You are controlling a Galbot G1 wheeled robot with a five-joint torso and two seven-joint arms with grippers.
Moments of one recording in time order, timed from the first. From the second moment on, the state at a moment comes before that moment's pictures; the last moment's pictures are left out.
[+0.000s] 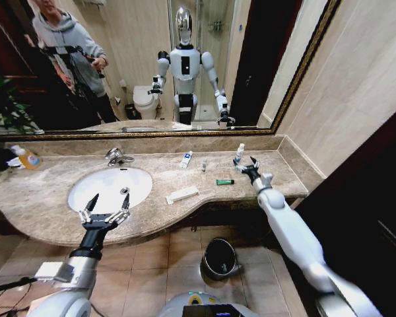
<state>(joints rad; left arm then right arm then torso) 1.84 -1.36 -0.82 -2.47 -0.37 0.04 0.05 -0.59 1.12 0.25 1.20 0.41 0.07 -0.08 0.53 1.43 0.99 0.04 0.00</state>
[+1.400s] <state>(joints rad) 1.84 -1.36 -0.82 -2.47 -0.37 0.04 0.05 -0.53 1.18 0.28 1.09 0.35 0.05 -0.06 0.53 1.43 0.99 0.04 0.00</state>
